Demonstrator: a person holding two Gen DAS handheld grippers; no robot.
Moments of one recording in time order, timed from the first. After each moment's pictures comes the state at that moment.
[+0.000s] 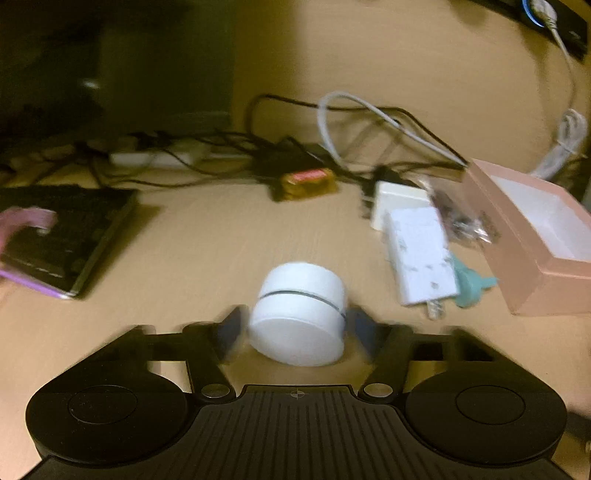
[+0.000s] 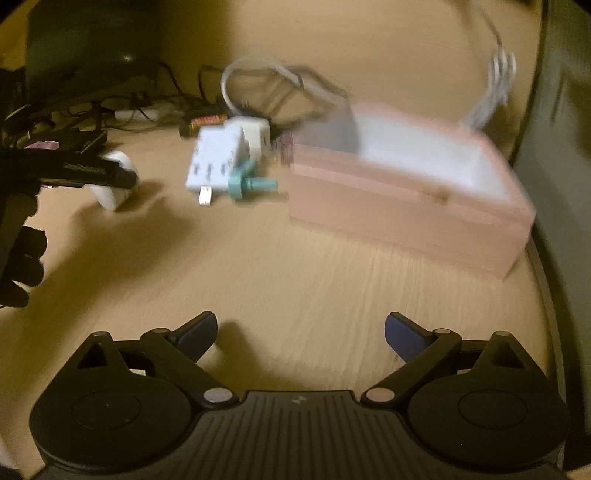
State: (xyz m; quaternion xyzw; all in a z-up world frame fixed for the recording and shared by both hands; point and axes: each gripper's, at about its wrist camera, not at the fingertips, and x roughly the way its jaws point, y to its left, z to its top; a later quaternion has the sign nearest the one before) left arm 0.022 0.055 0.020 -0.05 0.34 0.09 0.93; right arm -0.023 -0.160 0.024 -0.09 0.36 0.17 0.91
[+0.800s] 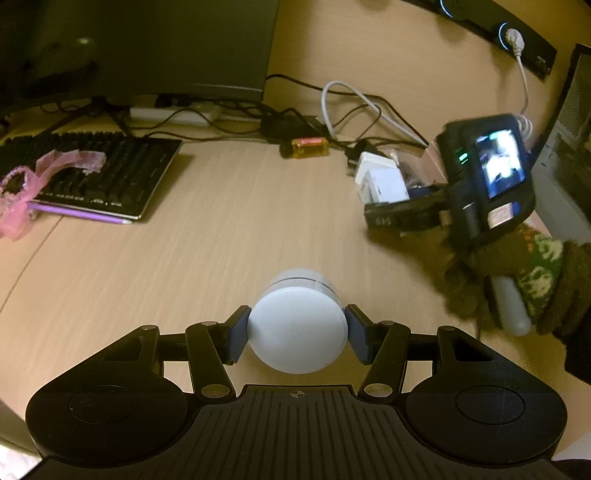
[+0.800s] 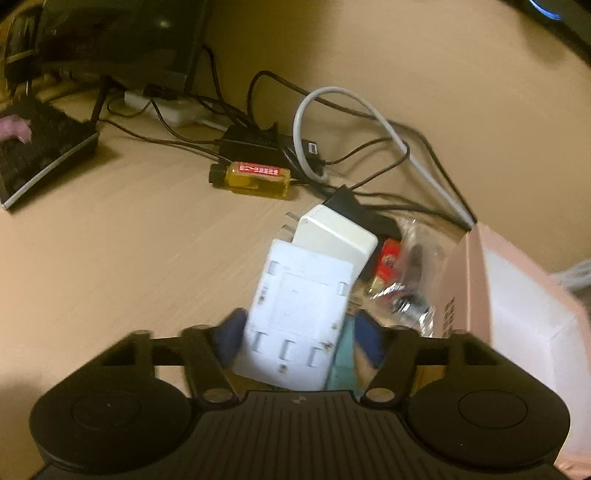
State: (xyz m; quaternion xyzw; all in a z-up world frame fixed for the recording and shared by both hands) left arm -0.085 0.097 0.068 -0.10 0.40 0.03 0.91; right arm 0.106 -0.001 0.022 -0.21 0.34 0.19 0.90
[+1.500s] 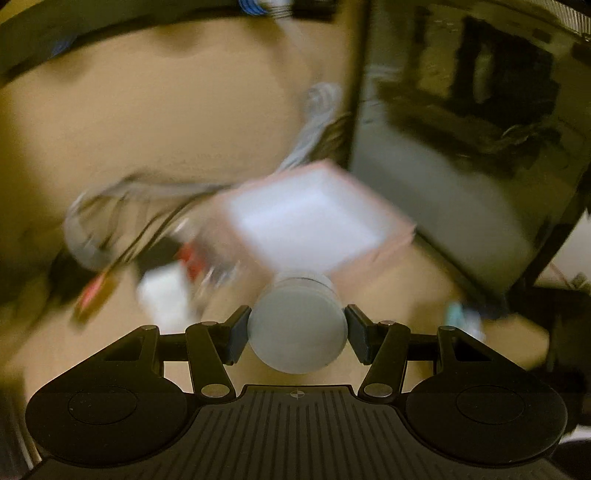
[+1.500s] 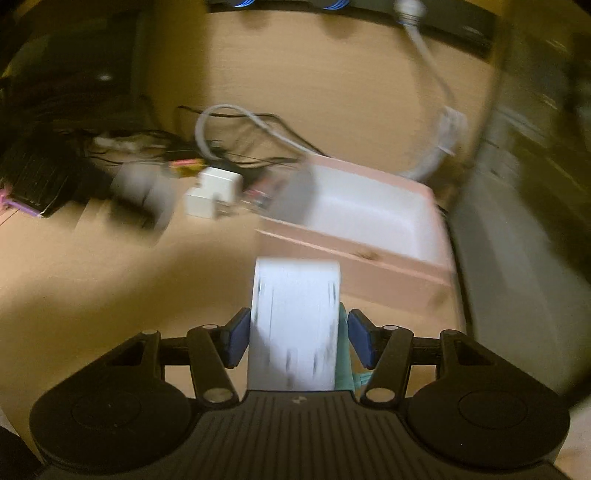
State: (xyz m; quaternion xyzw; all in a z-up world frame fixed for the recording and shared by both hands) left arm 0.065 -0.049 0.146 0.09 0.39 -0.27 0.88; right arm -0.048 -0.175 0.098 -0.10 0.36 0.10 0.92
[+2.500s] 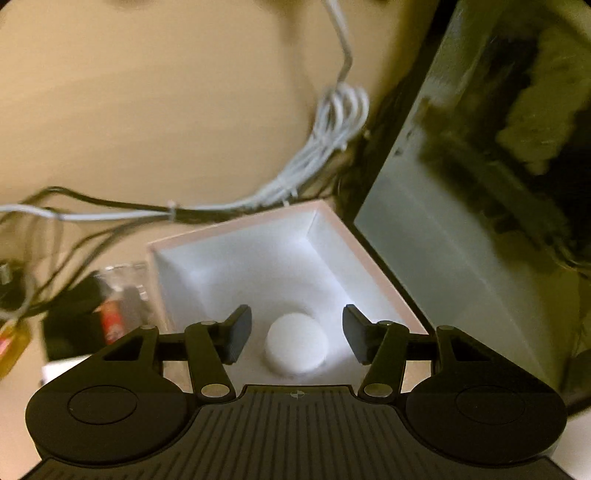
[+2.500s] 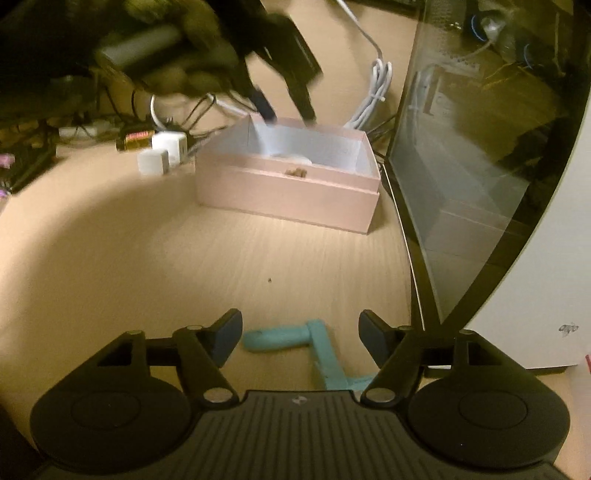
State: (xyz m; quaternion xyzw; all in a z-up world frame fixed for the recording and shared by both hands) left arm 0.152 -0.077 0.110 -0.01 0.42 -0.27 0.87; right arm -0.094 -0.225 0.062 -0.09 0.37 0.05 0.92
